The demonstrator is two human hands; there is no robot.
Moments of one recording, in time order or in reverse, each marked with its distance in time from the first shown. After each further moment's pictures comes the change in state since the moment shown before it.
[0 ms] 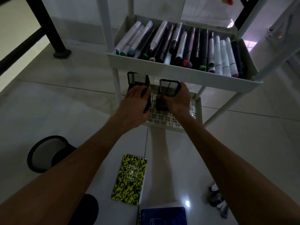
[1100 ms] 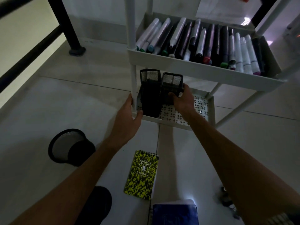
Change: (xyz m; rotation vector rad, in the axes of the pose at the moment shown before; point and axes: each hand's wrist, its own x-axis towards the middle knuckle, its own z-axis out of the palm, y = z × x) left_hand -0.074 -0.016 0.005 -0.792 0.237 -0.436; right_hand -0.005 -0.005 0.020 0.117 -0.168 0.108
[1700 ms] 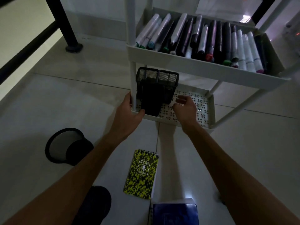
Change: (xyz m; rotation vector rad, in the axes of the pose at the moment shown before) left_hand 0.004 0.016 -0.005 -0.131 -0.020 -0.031; right_hand -0.037 0.021 -0.002 0.068 0.036 0.111
